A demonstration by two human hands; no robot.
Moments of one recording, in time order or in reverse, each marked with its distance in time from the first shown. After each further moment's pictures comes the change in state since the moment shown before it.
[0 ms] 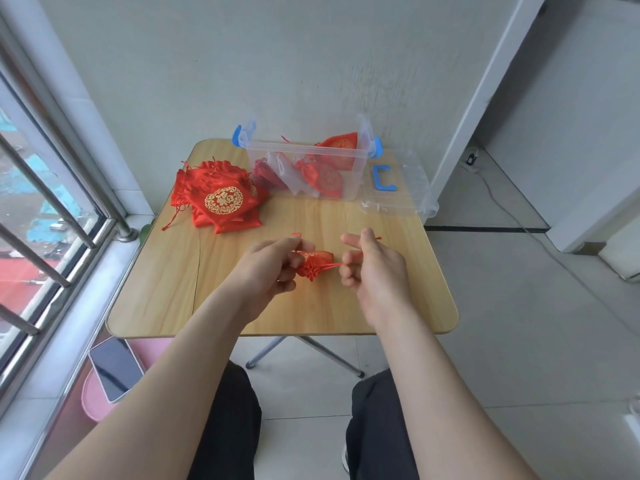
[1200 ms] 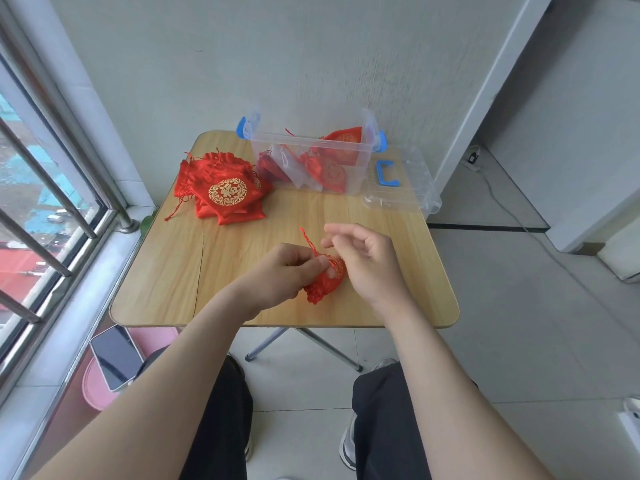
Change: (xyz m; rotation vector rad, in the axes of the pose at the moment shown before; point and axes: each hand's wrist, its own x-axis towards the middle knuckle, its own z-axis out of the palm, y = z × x) left_hand -0.017 -0.004 0.002 0.526 -0.249 0.189; right_hand 0.004 0.005 -0.005 -0.472 -0.232 -0.366
